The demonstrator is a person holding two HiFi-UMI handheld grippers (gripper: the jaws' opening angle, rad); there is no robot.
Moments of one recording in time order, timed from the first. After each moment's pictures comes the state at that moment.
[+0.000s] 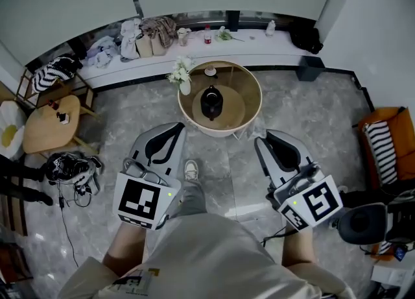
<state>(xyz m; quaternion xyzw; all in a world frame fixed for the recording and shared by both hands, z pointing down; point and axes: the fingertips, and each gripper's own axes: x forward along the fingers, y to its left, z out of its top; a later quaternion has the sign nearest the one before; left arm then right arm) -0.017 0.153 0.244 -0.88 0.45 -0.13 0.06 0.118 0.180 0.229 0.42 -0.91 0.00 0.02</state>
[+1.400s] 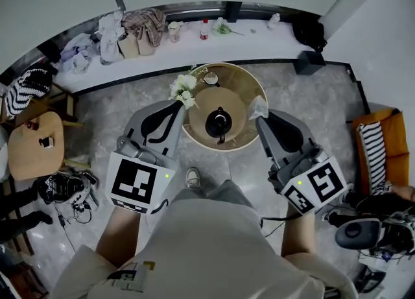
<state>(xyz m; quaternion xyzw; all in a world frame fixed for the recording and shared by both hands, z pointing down) -0.115 -0.192 0.249 -0.91 0.40 -0.13 0.01 0.017 -0.161 0.230 0.45 -0.89 0.05 0.08</state>
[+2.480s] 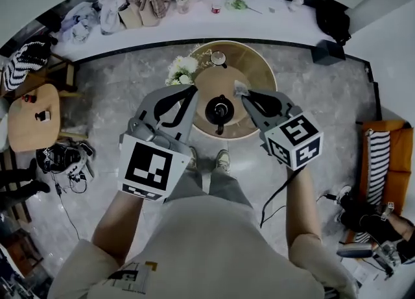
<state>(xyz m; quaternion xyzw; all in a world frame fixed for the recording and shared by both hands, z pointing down) -0.051 -0.265 0.325 -0.89 0.40 -0.20 -0.02 0.048 -0.276 0.406 0.34 -0.89 0.13 0.27</state>
